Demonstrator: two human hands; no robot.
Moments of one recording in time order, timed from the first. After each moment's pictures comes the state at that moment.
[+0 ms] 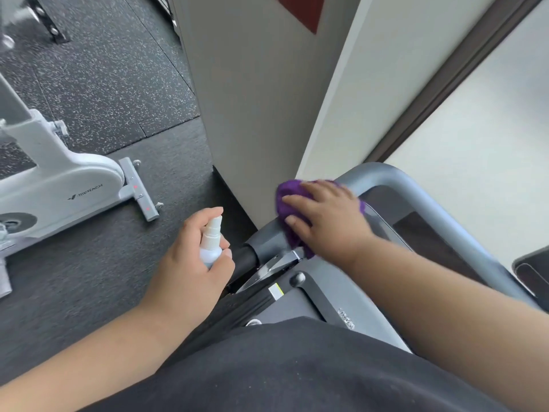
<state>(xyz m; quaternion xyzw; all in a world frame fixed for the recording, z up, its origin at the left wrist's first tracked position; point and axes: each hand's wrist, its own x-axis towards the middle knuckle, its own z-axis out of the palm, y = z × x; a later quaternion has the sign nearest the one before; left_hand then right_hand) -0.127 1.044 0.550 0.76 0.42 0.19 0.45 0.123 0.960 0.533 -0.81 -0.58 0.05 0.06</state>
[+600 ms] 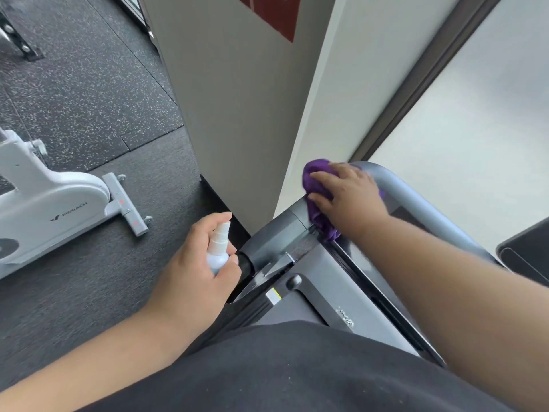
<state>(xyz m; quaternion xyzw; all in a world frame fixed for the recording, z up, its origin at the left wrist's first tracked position) -0.117 1.049 0.556 0.80 0.37 0.16 0.44 0.184 0.957 0.527 -0.87 -0.48 0.02 0.05</state>
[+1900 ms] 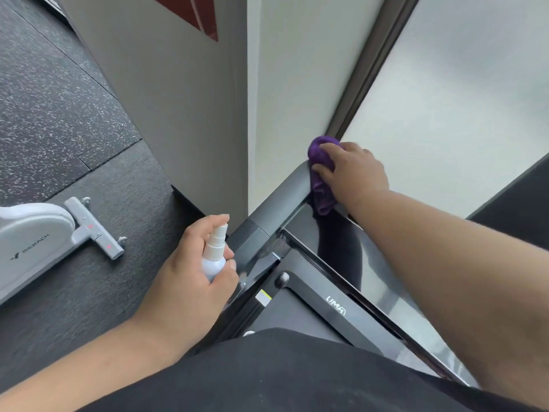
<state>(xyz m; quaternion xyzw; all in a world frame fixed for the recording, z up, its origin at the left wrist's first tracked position) -0.061 1.046 0.559 0.84 0.27 0.15 0.45 0.262 0.928 0.526 -0.93 -0.36 -0.04 0.04</state>
